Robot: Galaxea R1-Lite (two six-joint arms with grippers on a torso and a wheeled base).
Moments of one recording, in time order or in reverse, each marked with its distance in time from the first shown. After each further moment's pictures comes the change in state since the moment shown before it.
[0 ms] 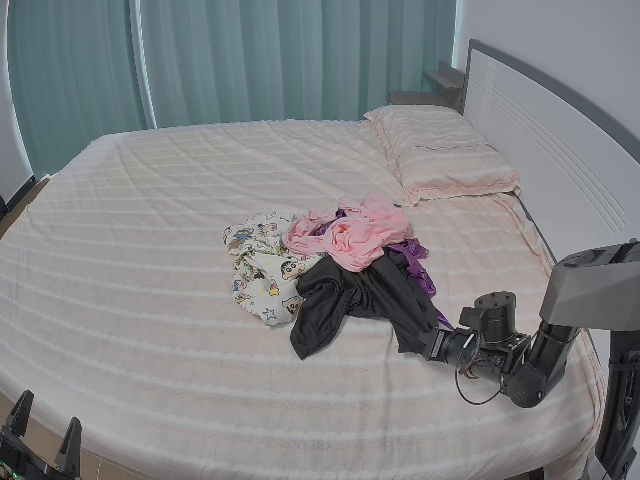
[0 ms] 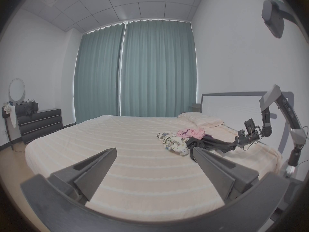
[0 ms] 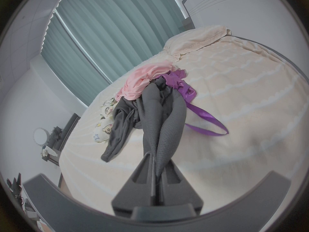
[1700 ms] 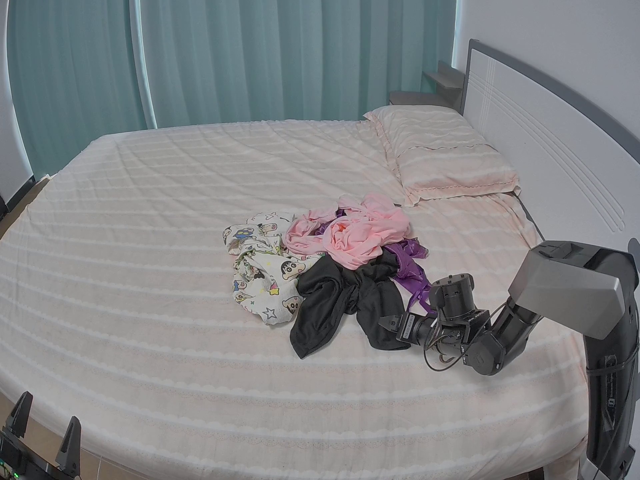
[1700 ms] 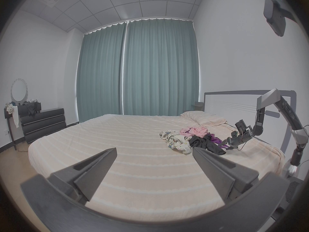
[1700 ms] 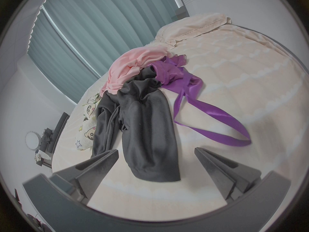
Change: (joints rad) left arm 0.000 0.000 0.000 0.018 0.034 0.008; right arm 0.012 0.127 -0.393 0.386 -0.047 0.041
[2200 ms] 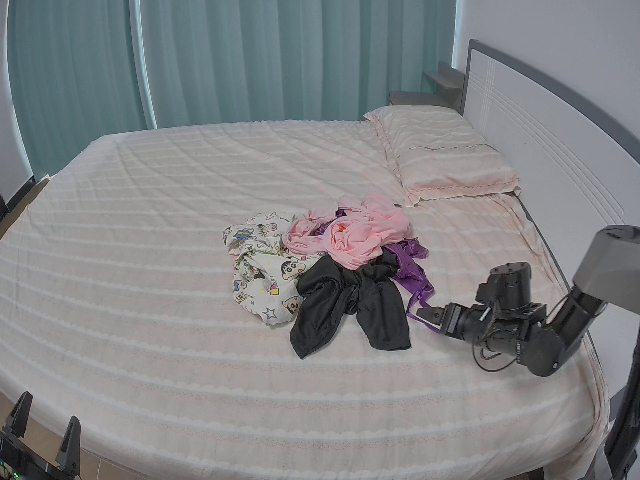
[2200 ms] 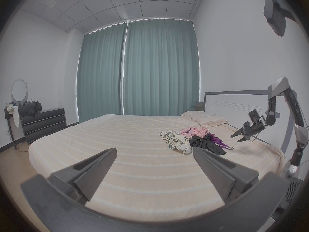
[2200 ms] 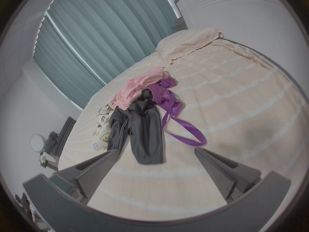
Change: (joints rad) left arm 0.000 0.000 0.000 0.000 0.004 0.000; right arm -0.089 -0.277 0.304 -0.088 0.067 -0.038
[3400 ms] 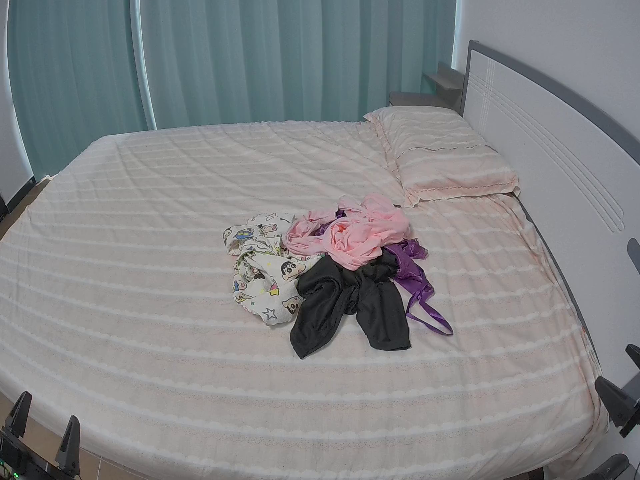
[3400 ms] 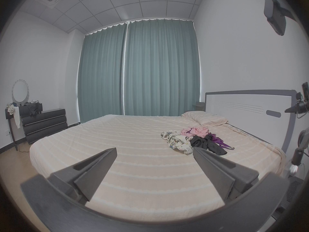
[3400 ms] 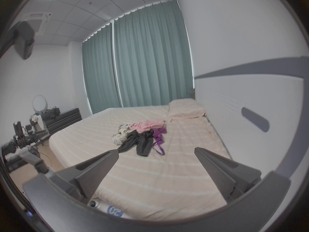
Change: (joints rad) left arm 0.000 0.000 0.000 0.000 0.007 0.005; right arm -0.337 -1.721 0.374 0.946 0.208 -0.523
